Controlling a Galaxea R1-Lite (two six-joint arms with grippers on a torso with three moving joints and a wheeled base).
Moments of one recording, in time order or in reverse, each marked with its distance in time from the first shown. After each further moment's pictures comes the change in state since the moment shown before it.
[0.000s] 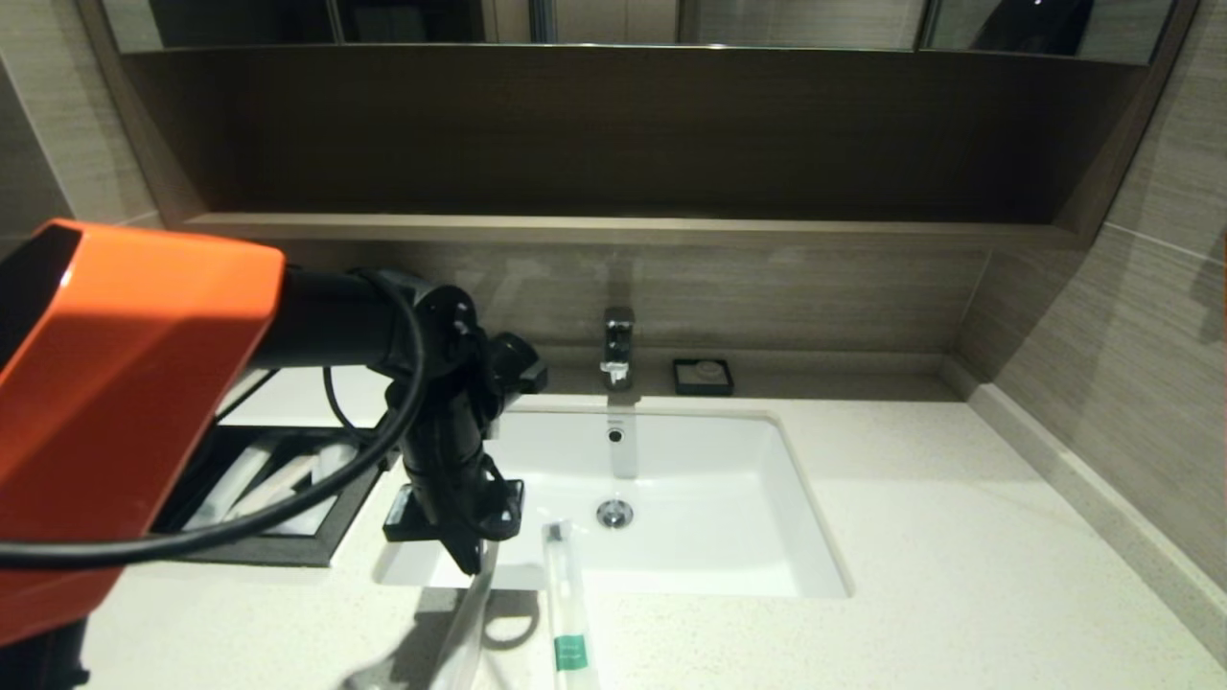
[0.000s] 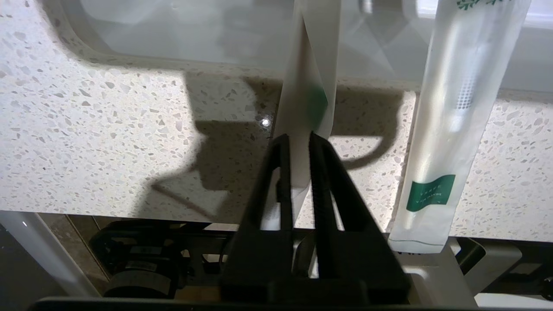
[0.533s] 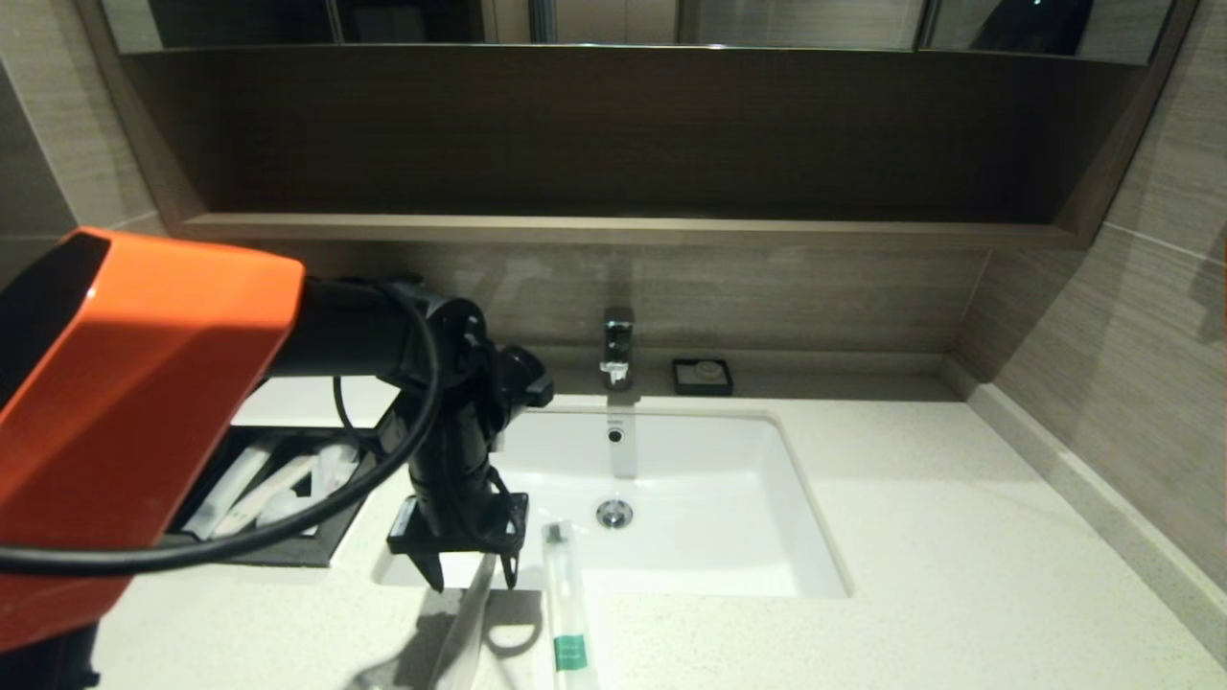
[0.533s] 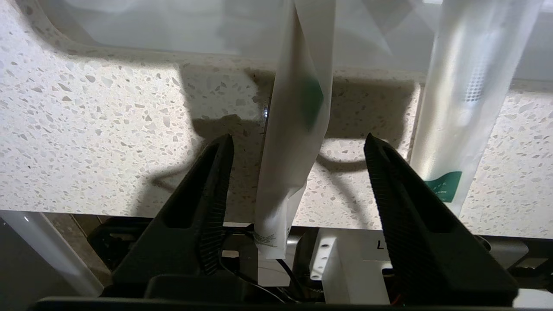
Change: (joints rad) left arm -0.013 0.012 0.021 0.000 -0.013 -0.001; right arm 0.000 0.000 0.000 0.000 0.000 0.000
